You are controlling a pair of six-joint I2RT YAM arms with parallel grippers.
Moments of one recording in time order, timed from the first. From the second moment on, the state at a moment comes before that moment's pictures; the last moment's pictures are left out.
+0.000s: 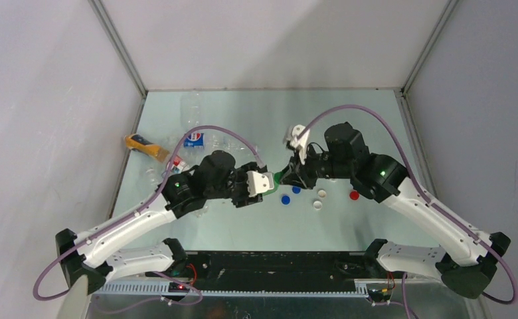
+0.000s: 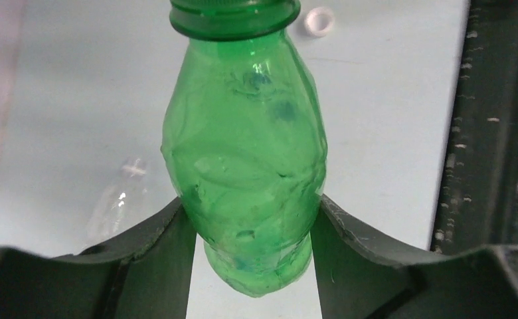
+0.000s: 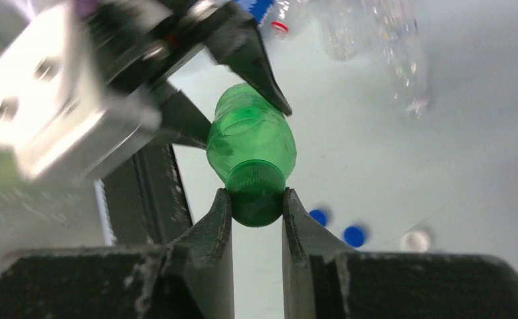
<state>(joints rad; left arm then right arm) -0.91 1.02 0.98 -0.56 0.27 0.53 0.83 1.10 1.24 -0.63 -0.45 -0.23</state>
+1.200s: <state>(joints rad) -0.87 1.00 0.91 -0.44 0.34 0.54 0.77 0.93 1.22 -0.67 -0.49 -0.49</state>
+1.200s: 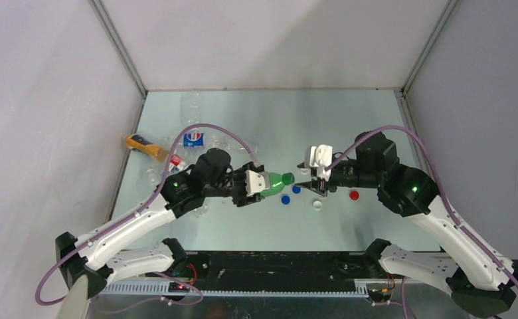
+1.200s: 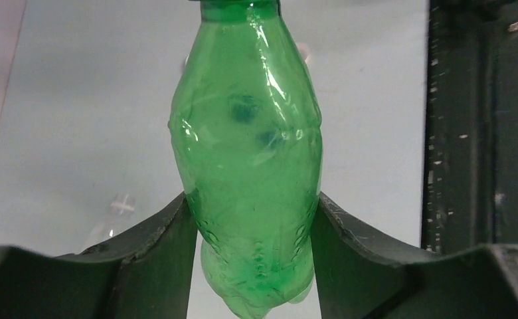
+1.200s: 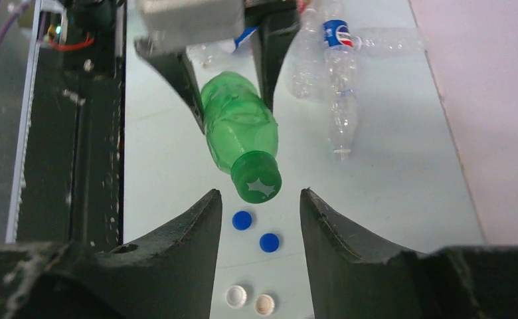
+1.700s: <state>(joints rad) -0.87 1.02 0.99 -0.54 0.55 0.56 0.79 0.95 1.21 -0.76 -0.64 -0.73</state>
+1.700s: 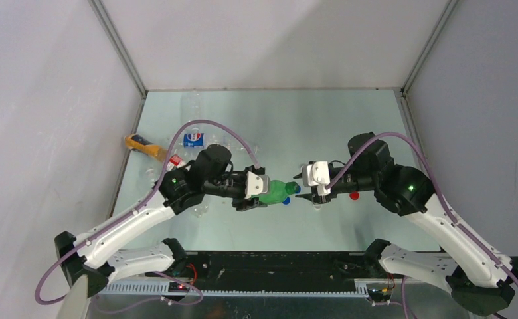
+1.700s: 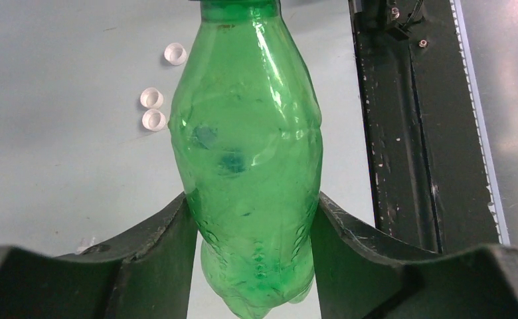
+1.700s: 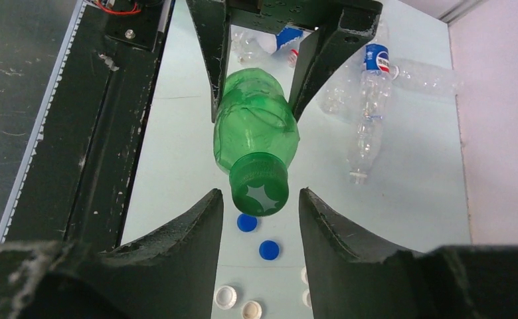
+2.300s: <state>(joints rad) -0.89 1.01 0.97 -0.49 0.46 0.54 0.81 1.00 1.21 -0.70 -0.58 -0.54</state>
